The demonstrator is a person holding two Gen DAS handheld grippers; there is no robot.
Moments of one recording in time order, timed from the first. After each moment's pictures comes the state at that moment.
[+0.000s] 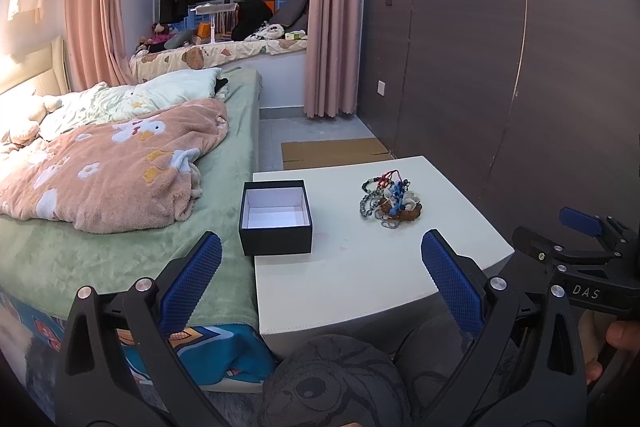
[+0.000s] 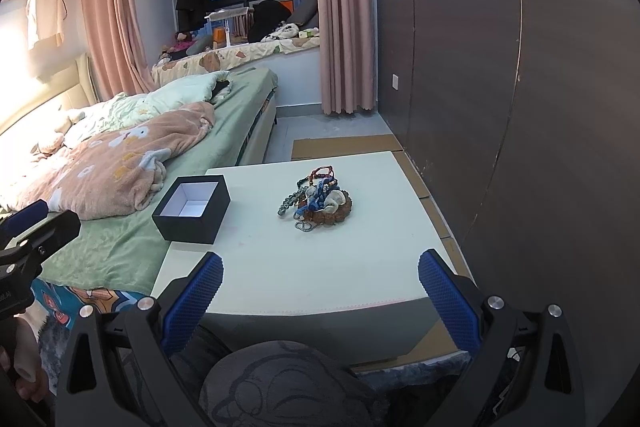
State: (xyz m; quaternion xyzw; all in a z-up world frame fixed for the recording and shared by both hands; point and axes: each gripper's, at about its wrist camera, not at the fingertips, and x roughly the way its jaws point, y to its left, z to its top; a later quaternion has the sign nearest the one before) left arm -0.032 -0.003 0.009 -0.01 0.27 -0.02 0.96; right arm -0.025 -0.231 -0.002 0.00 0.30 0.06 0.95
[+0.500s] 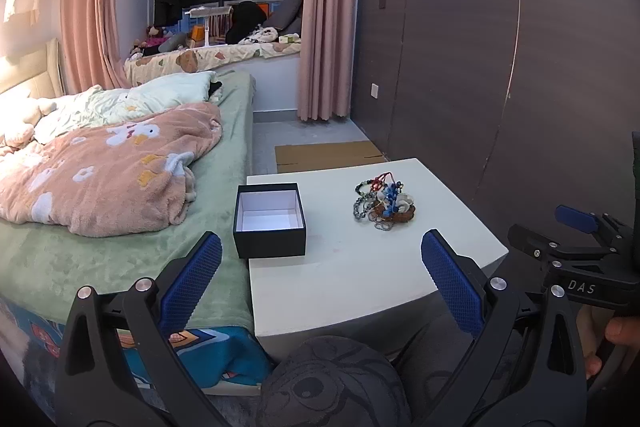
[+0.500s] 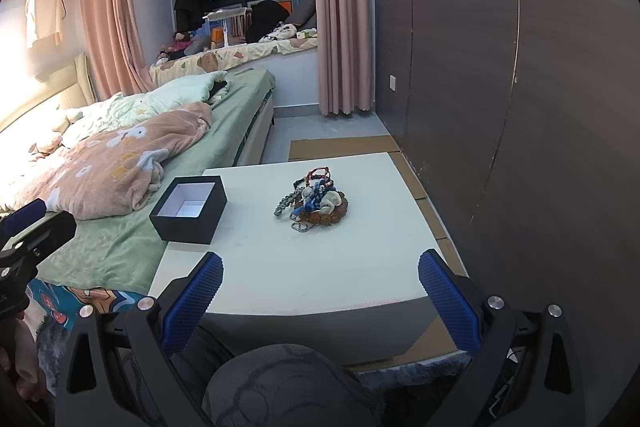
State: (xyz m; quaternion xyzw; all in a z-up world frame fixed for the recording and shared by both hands) left arm -0.033 -0.002 0.010 -0.02 0.26 -0.03 0.96; right arm -0.024 -0.232 0.001 -0.01 0.30 0.05 0.95
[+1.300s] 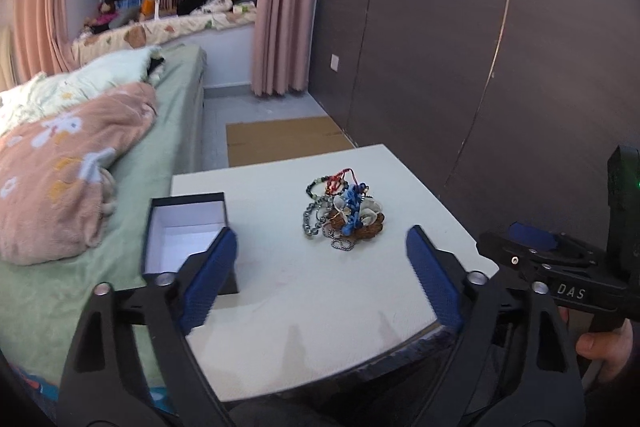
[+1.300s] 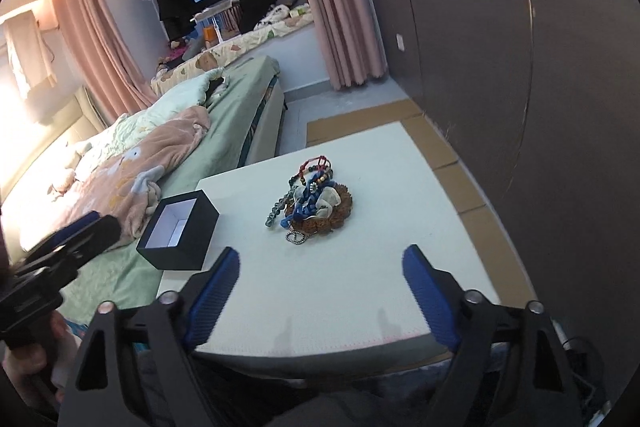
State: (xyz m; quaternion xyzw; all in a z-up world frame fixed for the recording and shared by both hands) left arm 0.099 -0.046 -0.028 -0.03 0.32 -0.12 0.94; right arm 0.084 -0.287 -0.047 0.11 0.36 0.11 0.92
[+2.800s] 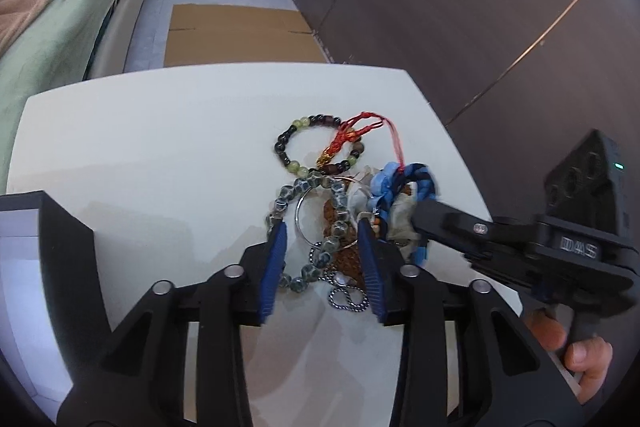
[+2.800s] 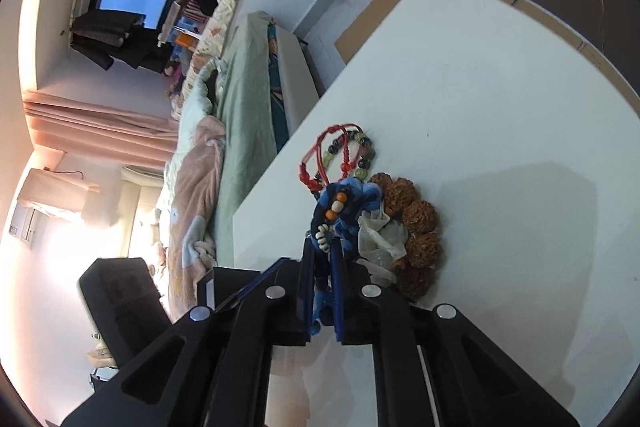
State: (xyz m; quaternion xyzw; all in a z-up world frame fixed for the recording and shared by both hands) left arm 0.292 -0.066 -0.159 -0.12 0.50 -0.20 0.84; right arm 0.273 -0.271 -0.168 0.39 0.48 0.19 0.76
